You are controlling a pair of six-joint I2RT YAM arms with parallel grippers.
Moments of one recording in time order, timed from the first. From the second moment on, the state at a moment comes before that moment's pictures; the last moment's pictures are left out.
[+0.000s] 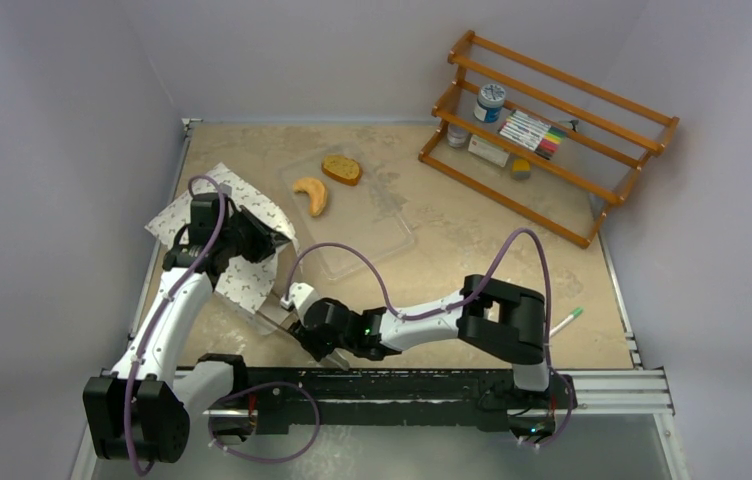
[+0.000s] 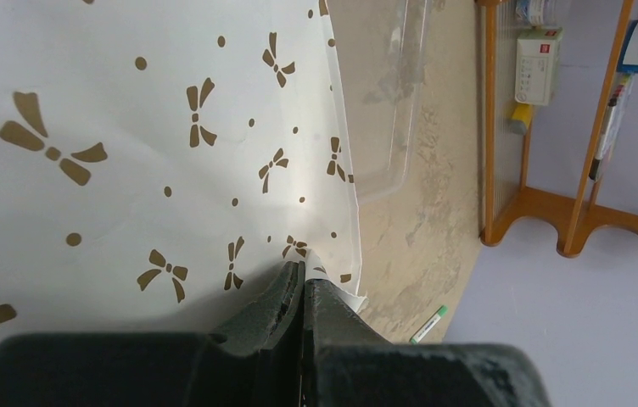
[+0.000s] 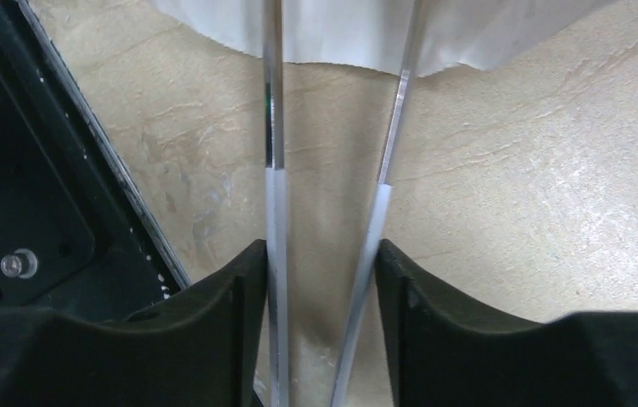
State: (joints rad) left arm -0.05 1.03 0.78 -0.48 0.34 -0.91; right arm 1.36 1.92 1.06 0.14 0.19 0.32
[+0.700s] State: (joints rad) left arm -0.05 0.99 0.73 -0.49 0.34 -0.91; right arm 1.36 2.00 1.19 0.06 0.25 0.38
